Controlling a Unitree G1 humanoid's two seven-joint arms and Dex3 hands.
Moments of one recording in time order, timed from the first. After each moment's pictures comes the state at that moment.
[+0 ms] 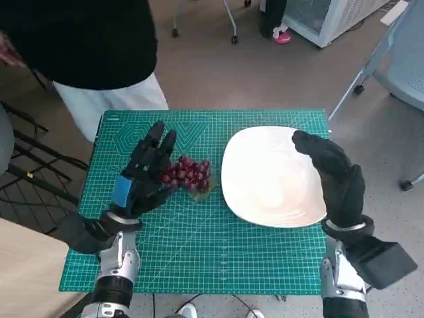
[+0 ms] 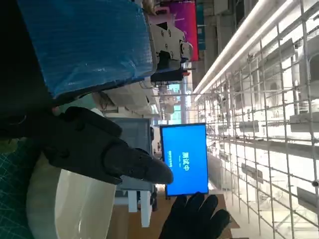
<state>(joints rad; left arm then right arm) -0.43 0.07 0.26 0.70 -0.39 -0.65 -0.71 -0.42 -0.14 -0.13 0.44 0.27 -0.74 0.44</state>
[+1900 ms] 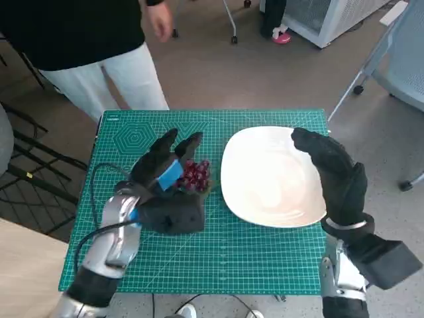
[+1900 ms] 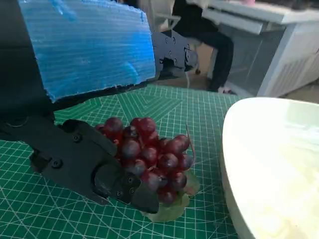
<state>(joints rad) -0.50 0.32 -0.25 0.15 0.82 0.21 -0.33 -0.42 -0.14 -0.12 0.41 0.30 -0.71 0.46</state>
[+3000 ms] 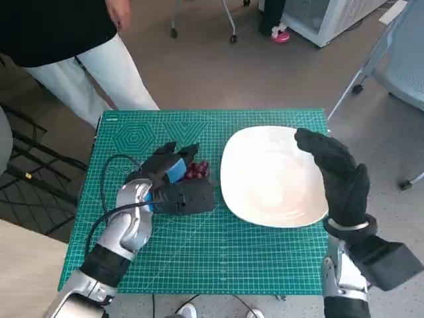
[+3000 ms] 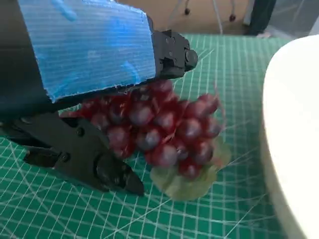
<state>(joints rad) -0.62 0.32 -0.36 0.39 0.78 0.33 -0.37 -0.41 -0.15 -0.13 0.42 0.31 -0.73 0.45</state>
